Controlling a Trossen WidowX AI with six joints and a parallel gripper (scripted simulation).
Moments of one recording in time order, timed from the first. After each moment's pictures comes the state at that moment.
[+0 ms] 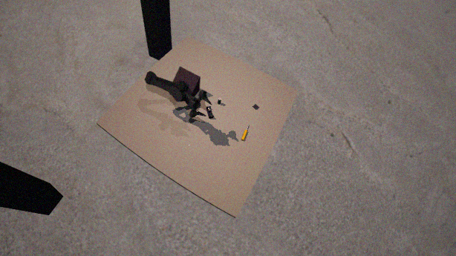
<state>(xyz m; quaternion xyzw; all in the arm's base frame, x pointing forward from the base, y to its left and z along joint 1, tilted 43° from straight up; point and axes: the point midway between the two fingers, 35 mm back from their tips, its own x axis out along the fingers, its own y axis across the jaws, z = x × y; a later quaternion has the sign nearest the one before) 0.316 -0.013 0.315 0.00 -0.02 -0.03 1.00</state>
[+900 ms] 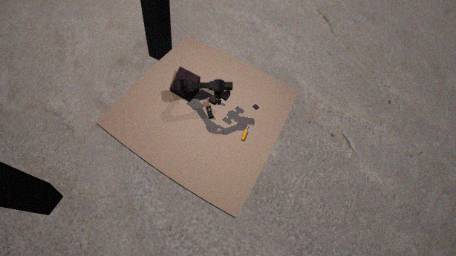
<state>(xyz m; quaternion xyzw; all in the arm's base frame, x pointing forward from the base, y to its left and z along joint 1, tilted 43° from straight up) 0.314 0.057 0.037 -0.15 0.64 -0.22 0.72</state>
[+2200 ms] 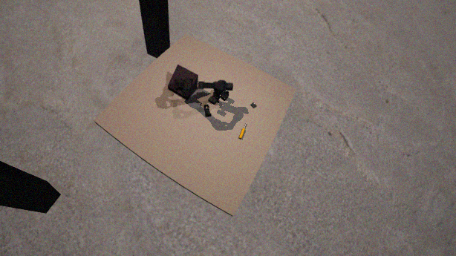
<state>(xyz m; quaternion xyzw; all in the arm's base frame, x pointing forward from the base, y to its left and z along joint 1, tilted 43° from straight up) 0.301 0.021 -0.052 -0.24 0.66 -0.28 0.66</state>
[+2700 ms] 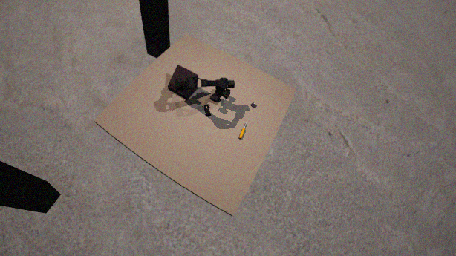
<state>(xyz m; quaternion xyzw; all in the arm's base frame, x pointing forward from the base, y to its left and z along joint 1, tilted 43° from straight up) 0.302 0.040 -0.069 -0.24 0.66 -0.28 0.66</state>
